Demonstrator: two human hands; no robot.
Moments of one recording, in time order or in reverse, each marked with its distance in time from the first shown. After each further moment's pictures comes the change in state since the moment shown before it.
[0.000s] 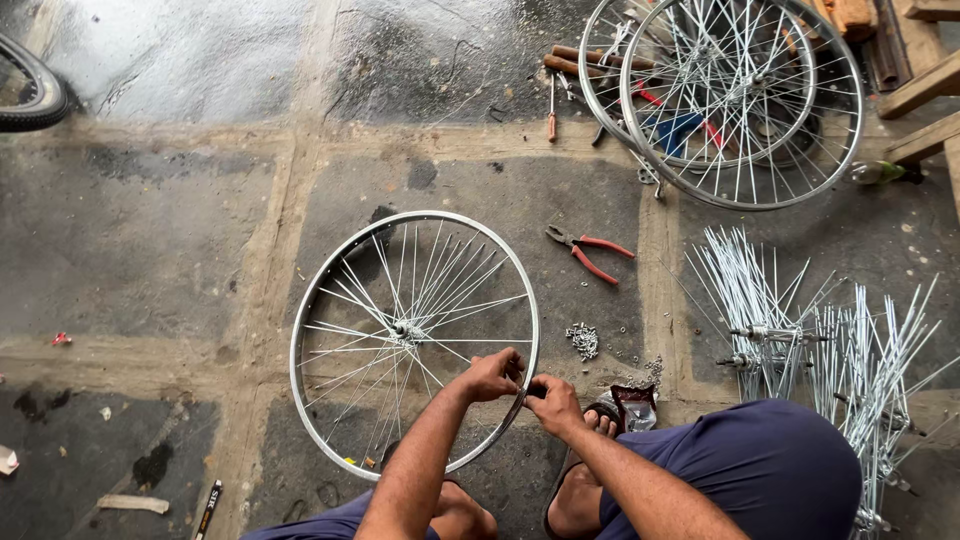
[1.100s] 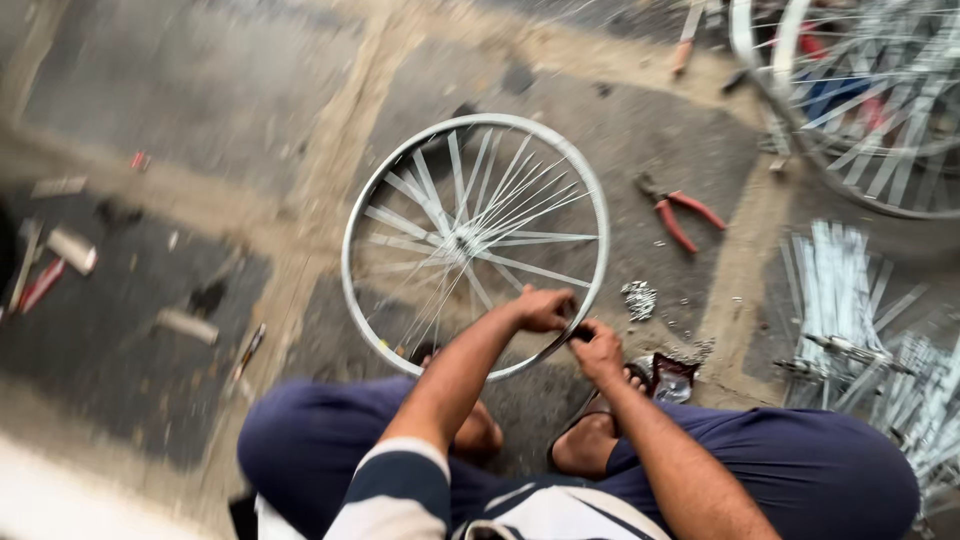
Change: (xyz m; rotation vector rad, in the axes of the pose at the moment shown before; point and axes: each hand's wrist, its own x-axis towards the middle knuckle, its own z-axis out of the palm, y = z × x) left_hand 0.018 -0.016 0.012 0.114 0.051 0.055; right_hand 0.014 0.028 0.004 0.038 0.127 -0.205
